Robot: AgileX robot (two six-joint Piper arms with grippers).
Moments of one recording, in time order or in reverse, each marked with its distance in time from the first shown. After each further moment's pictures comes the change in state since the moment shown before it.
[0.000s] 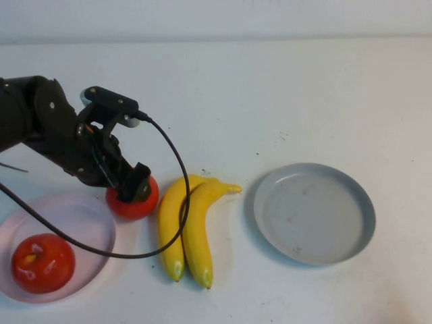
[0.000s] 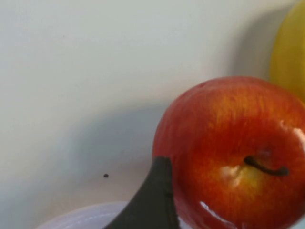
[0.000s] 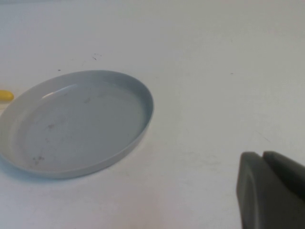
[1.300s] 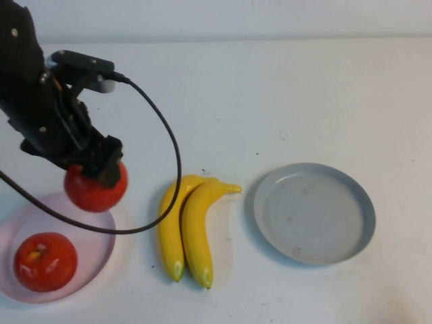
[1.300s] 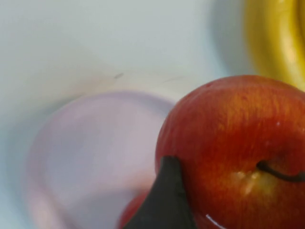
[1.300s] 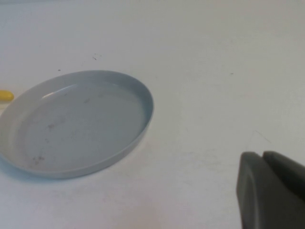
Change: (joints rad) right arm 0.000 0.000 0.000 0.000 0.000 0.000; left arm 0.000 -0.082 -0.238 0.114 0.474 -0.187
